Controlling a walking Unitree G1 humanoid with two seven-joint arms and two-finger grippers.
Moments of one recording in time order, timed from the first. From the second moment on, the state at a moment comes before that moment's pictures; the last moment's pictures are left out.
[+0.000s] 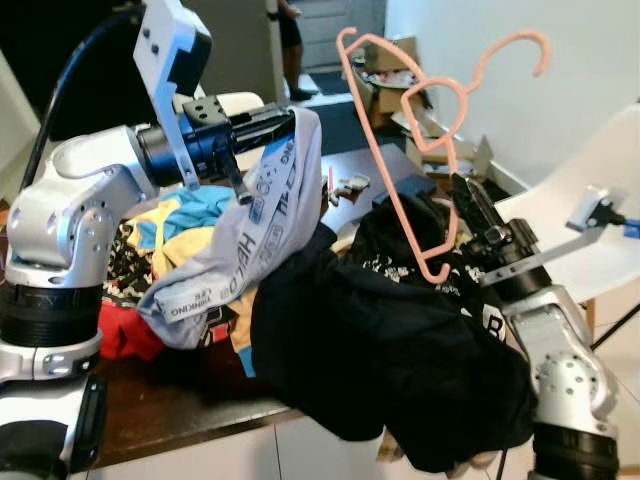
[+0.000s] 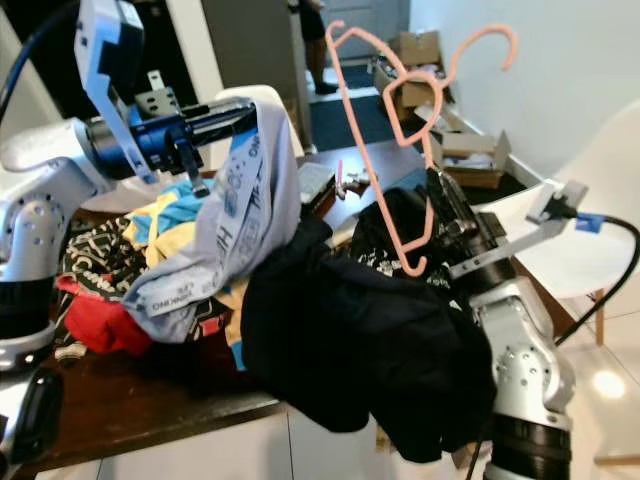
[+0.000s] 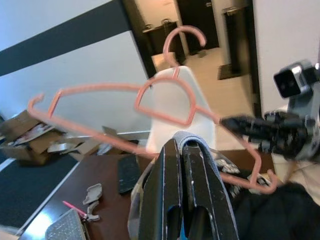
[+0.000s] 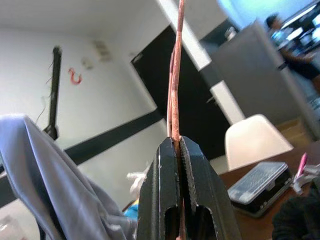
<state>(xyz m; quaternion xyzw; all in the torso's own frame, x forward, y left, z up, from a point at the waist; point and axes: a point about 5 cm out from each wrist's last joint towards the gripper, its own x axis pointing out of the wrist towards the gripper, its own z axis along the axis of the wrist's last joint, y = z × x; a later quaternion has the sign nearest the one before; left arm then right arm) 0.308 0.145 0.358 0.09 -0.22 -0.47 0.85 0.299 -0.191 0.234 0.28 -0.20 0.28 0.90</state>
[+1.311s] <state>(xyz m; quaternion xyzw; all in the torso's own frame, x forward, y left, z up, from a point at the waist) 0.343 0.227 0.424 0.12 -0.24 -0.36 0.89 0.204 -0.259 0.215 0.23 -0.18 0.42 0.86</state>
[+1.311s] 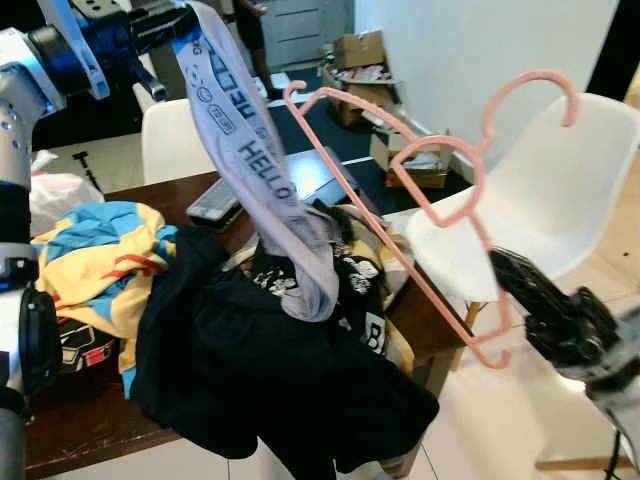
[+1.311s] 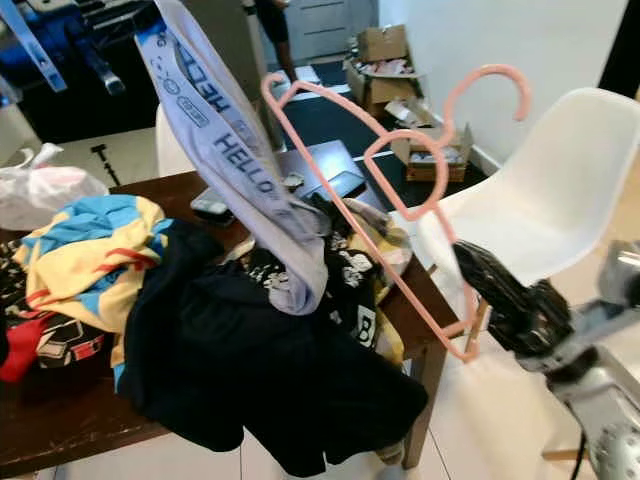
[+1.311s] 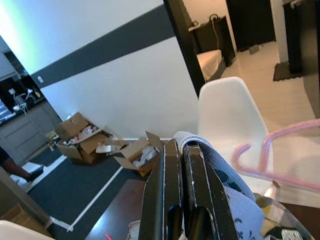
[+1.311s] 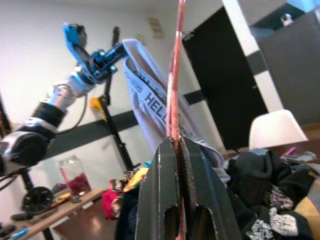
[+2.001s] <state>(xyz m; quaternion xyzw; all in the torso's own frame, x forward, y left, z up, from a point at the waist) 0.342 0.214 0.422 0.18 -0.23 -0.45 0.84 0.185 -0.242 0.240 0.16 -0.18 0.52 0.82</state>
